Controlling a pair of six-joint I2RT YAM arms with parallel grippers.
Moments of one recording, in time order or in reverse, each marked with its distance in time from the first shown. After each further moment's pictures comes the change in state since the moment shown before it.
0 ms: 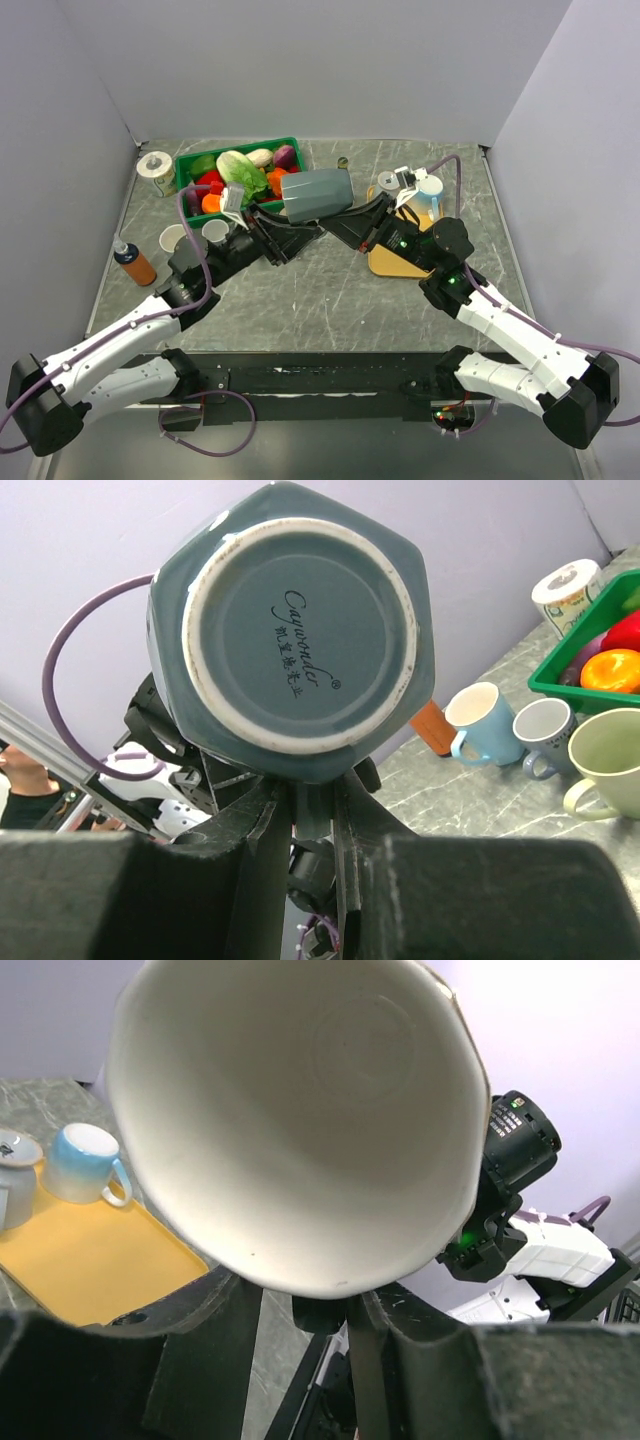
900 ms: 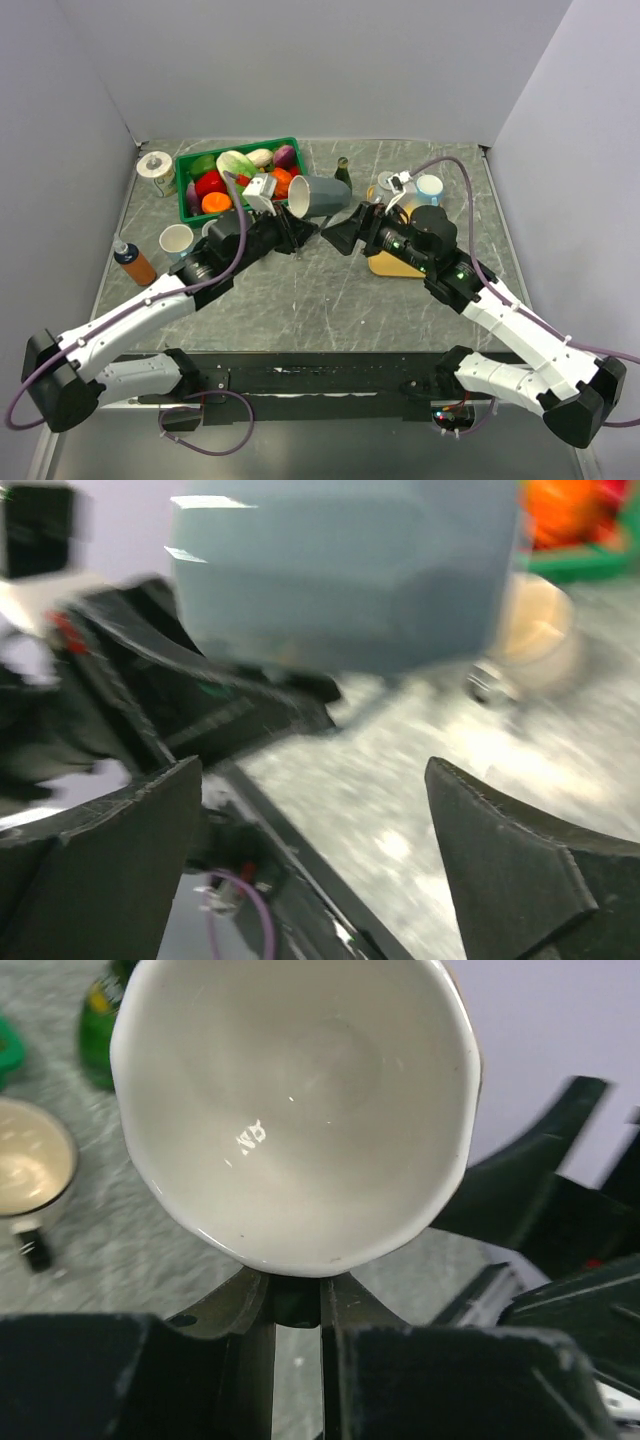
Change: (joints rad) left arm -0.011 0.156 0.182 -0.478 -0.248 0.073; right arm 0.007 0.006 0.121 -0.575 0.234 -0.179
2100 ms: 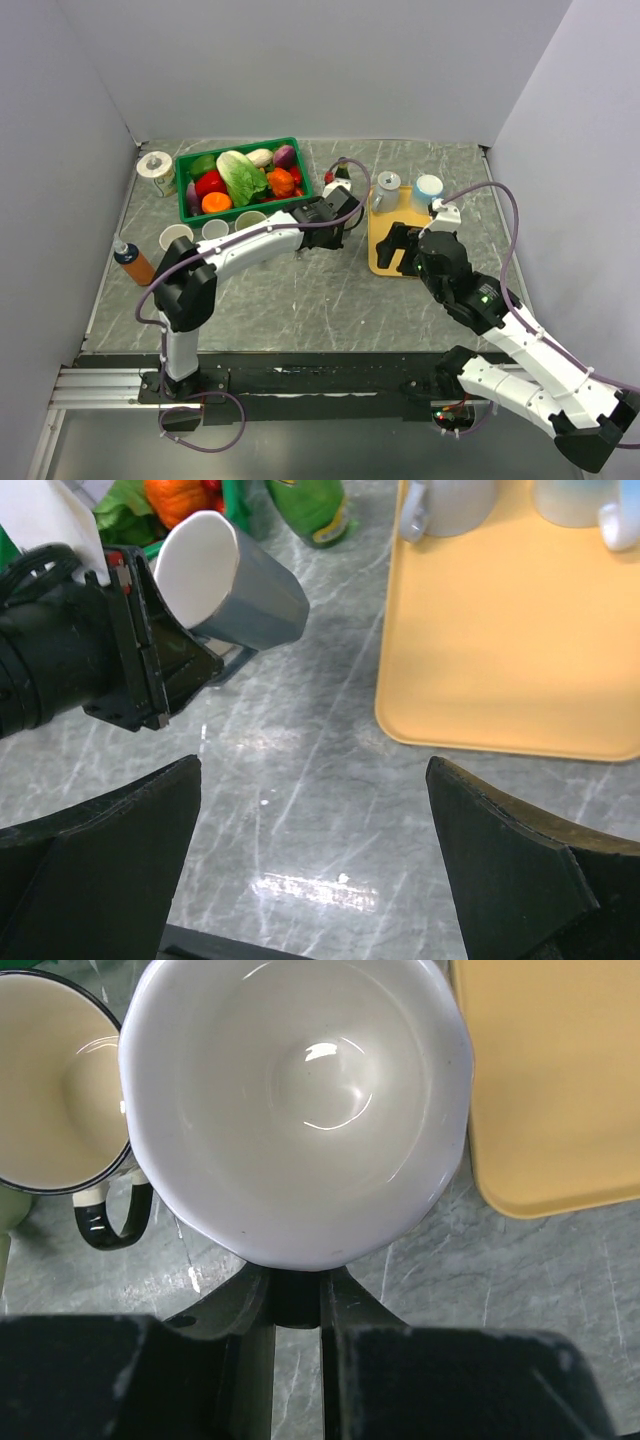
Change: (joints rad) left arm -0.106 0.805 0.712 -0.730 -0.366 0.087; right arm 0.000 -0.187 -0.072 -0.446 0.564 -0.100
